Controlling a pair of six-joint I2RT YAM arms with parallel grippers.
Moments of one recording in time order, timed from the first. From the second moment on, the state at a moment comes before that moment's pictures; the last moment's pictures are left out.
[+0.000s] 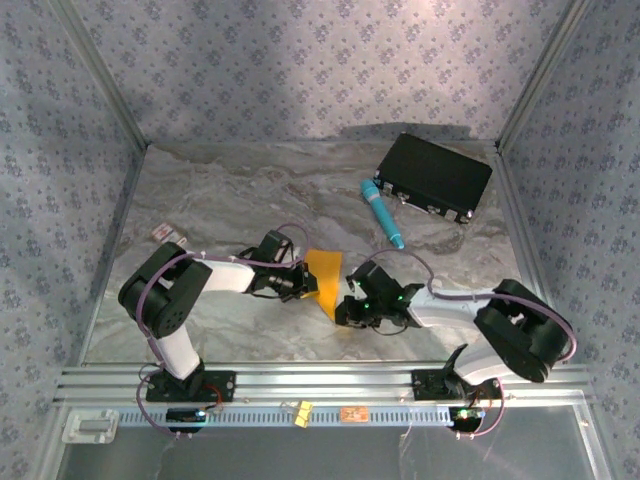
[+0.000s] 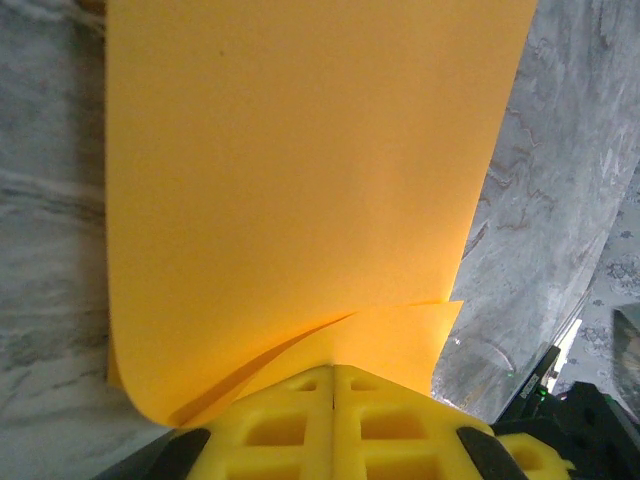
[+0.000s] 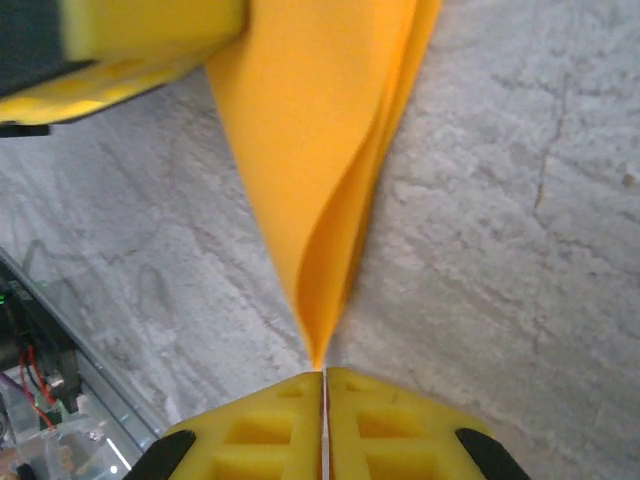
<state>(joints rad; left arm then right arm) -0.65 1.74 0.70 0.09 0.59 -0.94 0.84 1.40 0.49 -0.02 -0.40 0.88</state>
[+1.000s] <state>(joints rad) -0.65 1.74 0.72 0.07 0.59 -0.94 0.83 1.40 0.52 -0.04 -0.42 0.88</state>
